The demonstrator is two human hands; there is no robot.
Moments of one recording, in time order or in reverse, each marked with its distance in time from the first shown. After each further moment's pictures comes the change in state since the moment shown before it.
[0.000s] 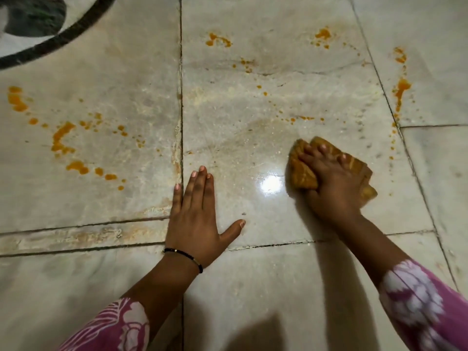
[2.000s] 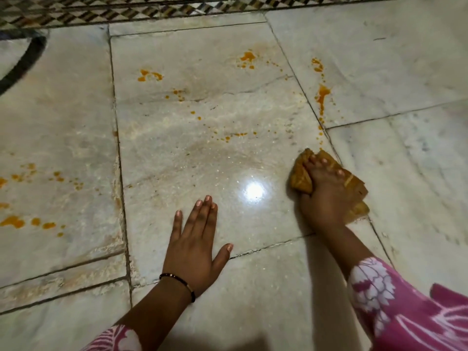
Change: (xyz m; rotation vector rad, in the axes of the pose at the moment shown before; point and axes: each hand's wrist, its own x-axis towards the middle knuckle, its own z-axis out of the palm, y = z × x) left_hand 0.008 0.067 0.023 0.079 -0.063 0.290; right_hand -0.026 0.086 -0.024 0.075 0.191 0.354
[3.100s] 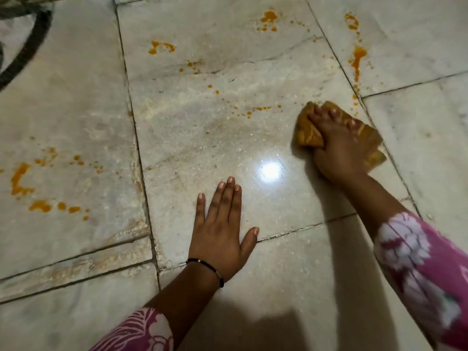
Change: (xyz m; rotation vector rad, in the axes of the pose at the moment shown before) left_hand -0.001 0.003 -0.003 0.006 -0.037 -0.010; right_hand 0.044 -0.029 0.010 0.037 -0.116 -0.117
